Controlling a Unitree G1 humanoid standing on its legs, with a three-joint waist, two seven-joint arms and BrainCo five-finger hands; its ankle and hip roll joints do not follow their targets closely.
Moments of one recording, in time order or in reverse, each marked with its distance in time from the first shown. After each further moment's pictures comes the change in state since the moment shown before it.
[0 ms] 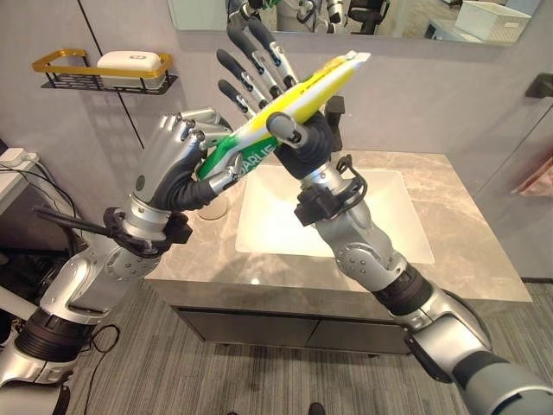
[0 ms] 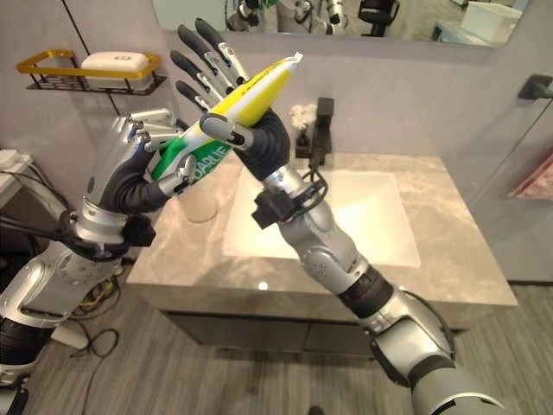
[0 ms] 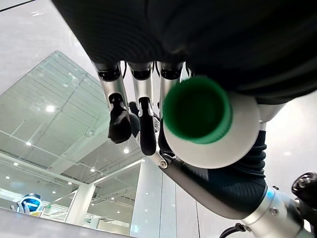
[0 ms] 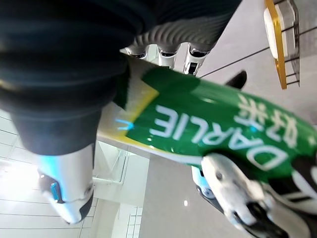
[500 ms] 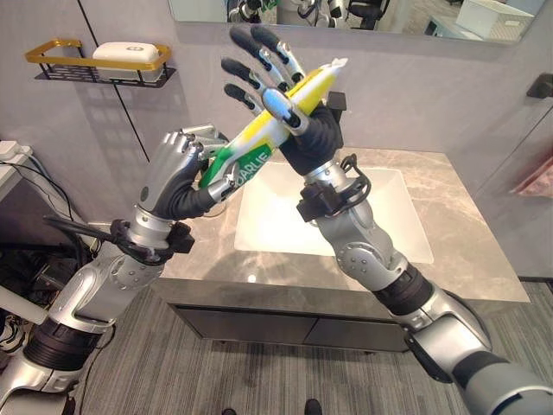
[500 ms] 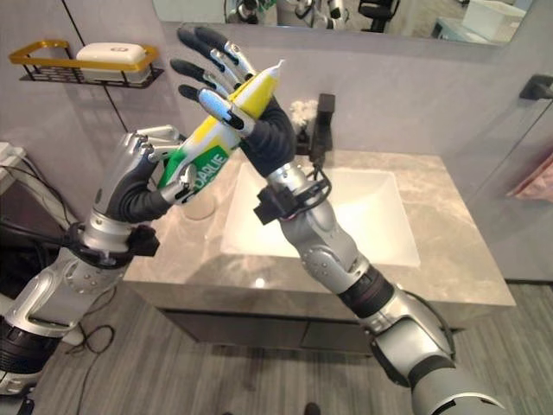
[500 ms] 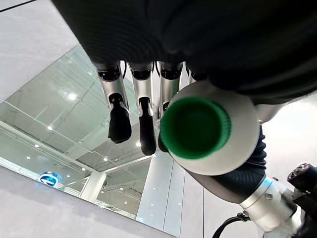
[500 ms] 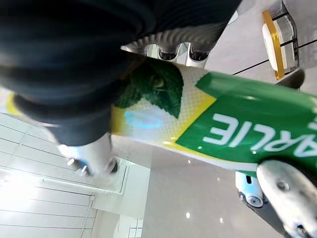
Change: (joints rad) left arm 0.054 -0.061 -0.001 0.011 -0.040 0.009 -0.028; right arm 0.001 0.001 -0.001 -0.003 0.000 -0.010 -0.027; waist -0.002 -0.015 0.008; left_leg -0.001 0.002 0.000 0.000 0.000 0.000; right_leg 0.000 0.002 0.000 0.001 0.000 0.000
